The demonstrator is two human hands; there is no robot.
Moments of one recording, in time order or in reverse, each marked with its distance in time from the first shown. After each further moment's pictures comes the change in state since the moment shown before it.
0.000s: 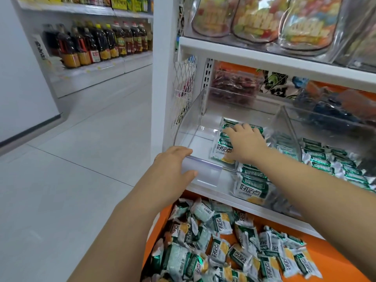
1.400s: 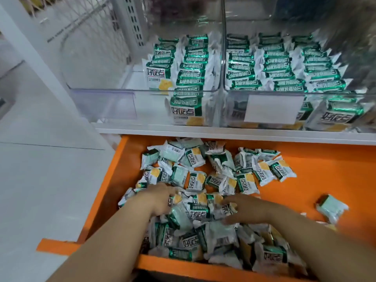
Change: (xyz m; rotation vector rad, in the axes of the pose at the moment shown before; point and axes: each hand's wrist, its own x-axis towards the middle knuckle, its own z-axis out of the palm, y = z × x) left_hand -0.027 -0.062 0.212 0.574 -0.990 -0.171; right_hand -0.228 0.030 0.227 0.940 -0.901 0.025
